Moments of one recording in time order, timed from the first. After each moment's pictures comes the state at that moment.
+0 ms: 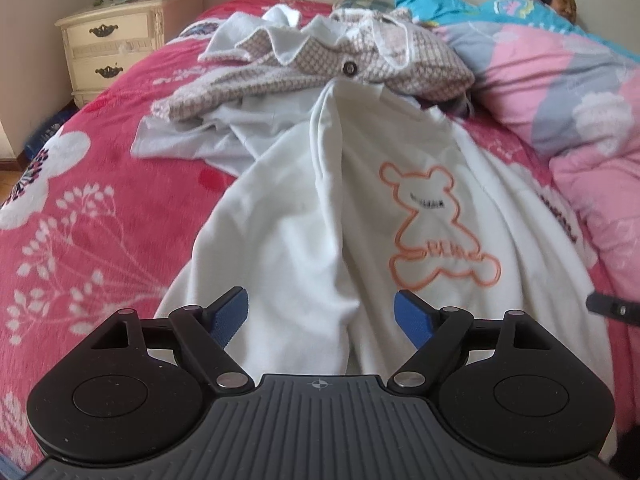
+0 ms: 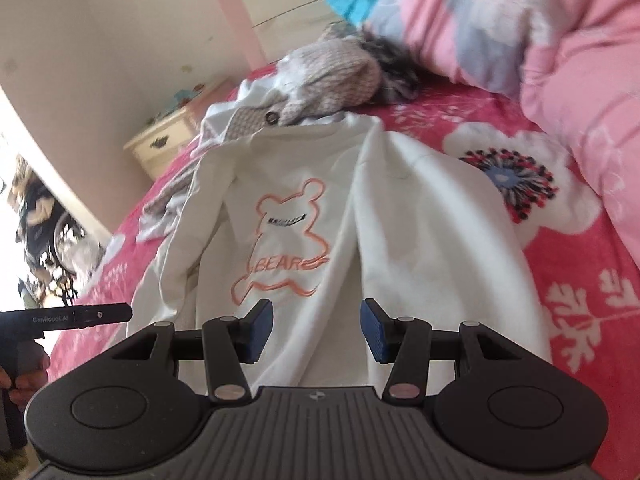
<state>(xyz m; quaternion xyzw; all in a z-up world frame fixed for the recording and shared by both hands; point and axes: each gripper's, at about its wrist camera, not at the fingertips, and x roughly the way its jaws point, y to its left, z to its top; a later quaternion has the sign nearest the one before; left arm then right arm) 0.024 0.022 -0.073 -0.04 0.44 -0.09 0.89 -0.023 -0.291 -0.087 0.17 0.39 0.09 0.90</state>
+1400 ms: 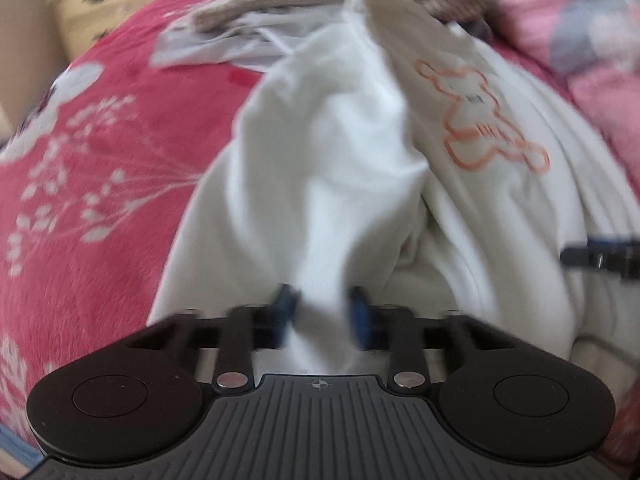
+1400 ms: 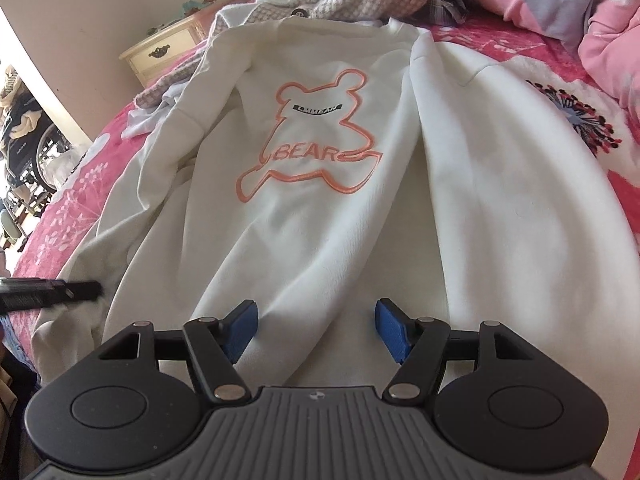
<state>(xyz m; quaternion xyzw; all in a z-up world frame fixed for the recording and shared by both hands) -0.007 0.068 -0.130 -0.04 0.50 -0.09 0.86 -0.013 -0.228 -0.147 0.10 0.48 0.09 0.87</state>
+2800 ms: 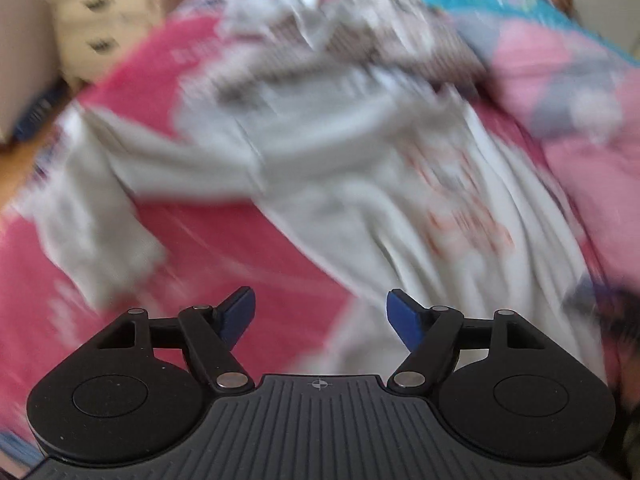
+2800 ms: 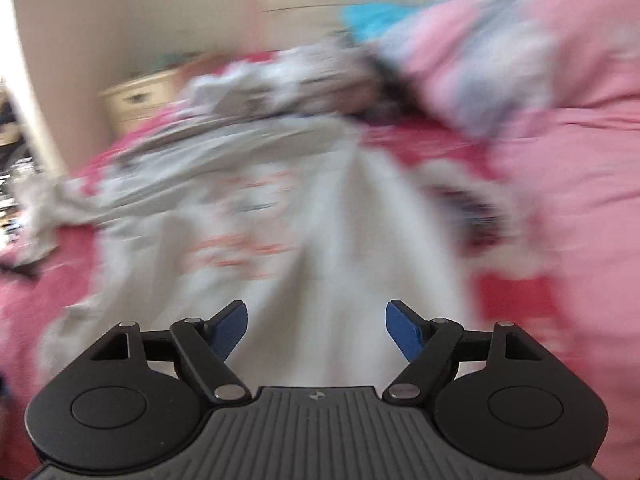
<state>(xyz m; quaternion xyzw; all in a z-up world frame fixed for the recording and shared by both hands) 0.011 0.080 -0.062 -0.06 0.49 -0.14 0.86 -0.052 -0.311 -0.080 0.04 0.40 -0.01 0.91</state>
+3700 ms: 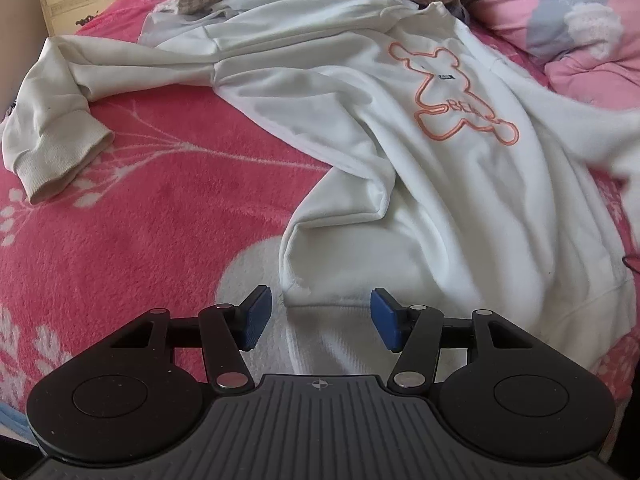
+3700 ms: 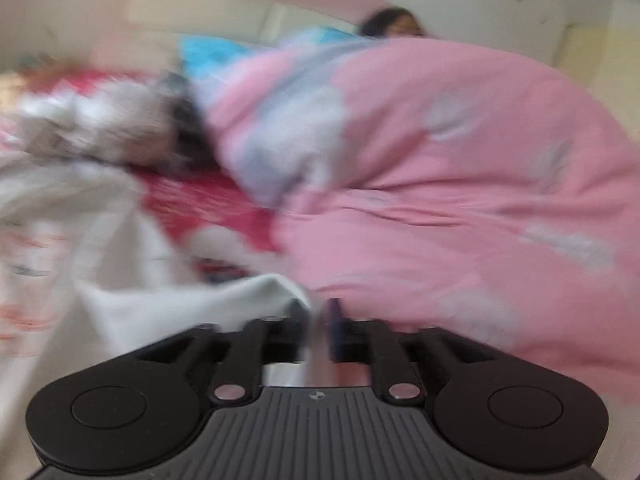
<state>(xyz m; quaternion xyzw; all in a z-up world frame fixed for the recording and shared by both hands) -0.038 0.055 -0.124 -0.02 0.52 -0.13 0.85 0.010 -0.373 -0.060 -0.10 0.36 -0.24 0.90</state>
